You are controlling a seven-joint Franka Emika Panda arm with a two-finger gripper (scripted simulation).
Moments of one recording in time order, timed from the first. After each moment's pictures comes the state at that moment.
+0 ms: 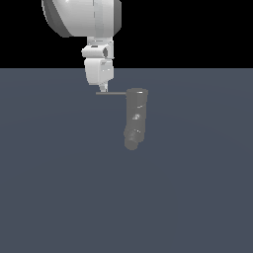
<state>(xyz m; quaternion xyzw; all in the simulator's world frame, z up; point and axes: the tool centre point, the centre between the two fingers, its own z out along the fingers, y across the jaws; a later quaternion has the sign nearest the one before) 0.102 0.087 0.201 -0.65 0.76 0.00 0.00</state>
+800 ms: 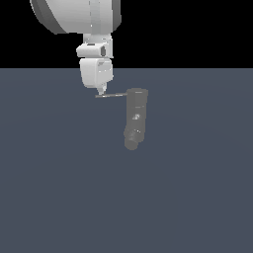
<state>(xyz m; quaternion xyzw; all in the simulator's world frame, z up) 0.059 0.086 0.201 -0.65 0.76 0.00 0.00</state>
